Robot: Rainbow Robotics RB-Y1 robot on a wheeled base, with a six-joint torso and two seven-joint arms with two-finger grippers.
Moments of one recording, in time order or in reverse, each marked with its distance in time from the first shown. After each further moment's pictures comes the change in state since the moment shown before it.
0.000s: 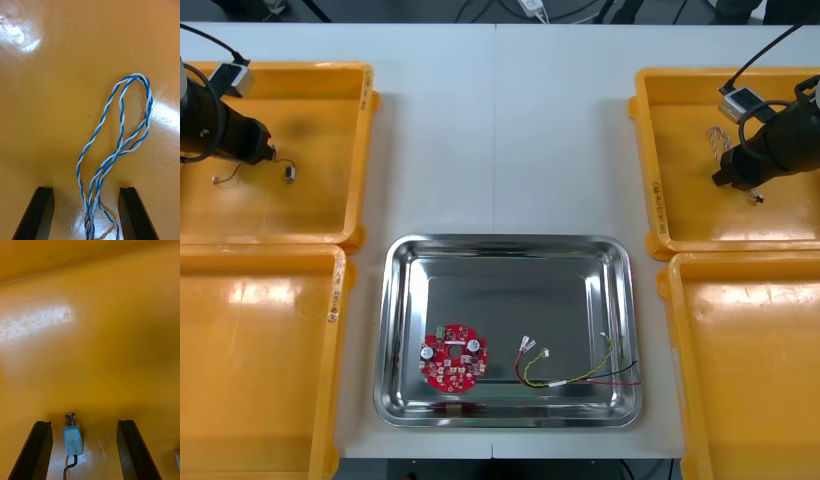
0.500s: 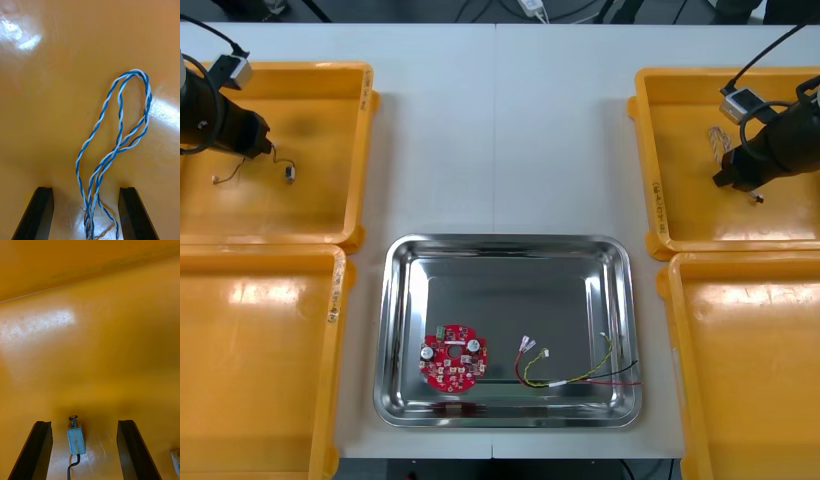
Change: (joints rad) right arm 0.003 -0.001 -0.003 0.000 -0.003 0.002 -0.001; left arm -0.024 0.000 0.000 0.000 -0.017 0.016 0.000
